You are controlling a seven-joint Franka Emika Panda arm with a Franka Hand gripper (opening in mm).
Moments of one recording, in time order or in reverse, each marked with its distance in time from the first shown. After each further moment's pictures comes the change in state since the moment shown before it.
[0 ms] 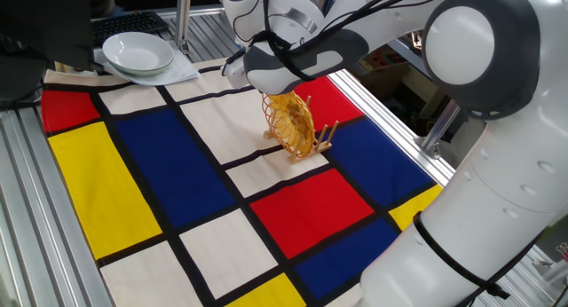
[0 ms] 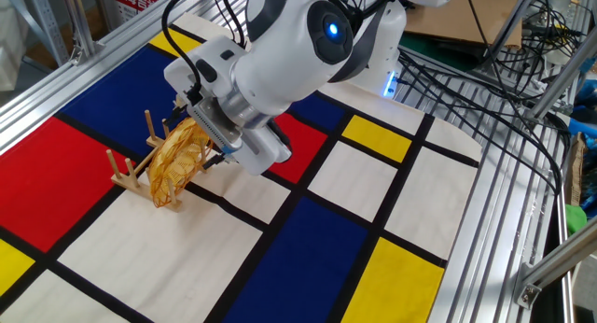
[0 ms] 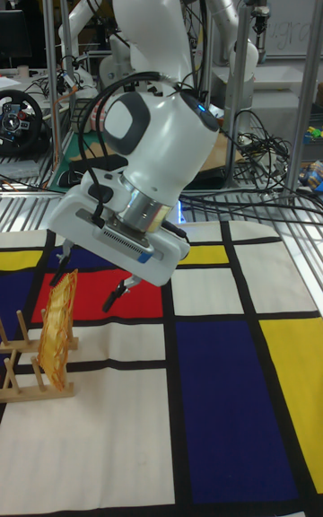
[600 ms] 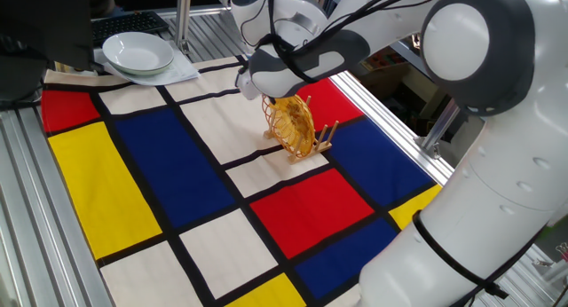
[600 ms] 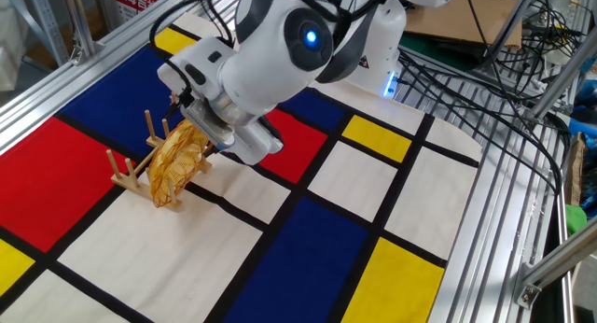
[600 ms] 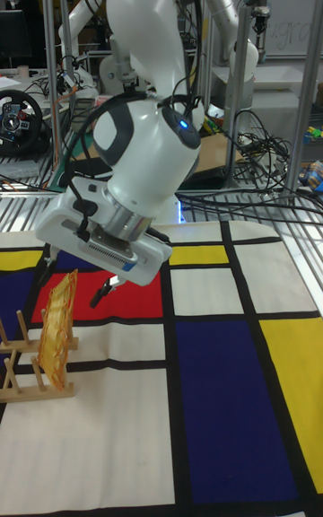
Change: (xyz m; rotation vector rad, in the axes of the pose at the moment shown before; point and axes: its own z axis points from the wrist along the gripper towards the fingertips) arm 0.023 -0.010 0.021 0.002 0.086 -0.074
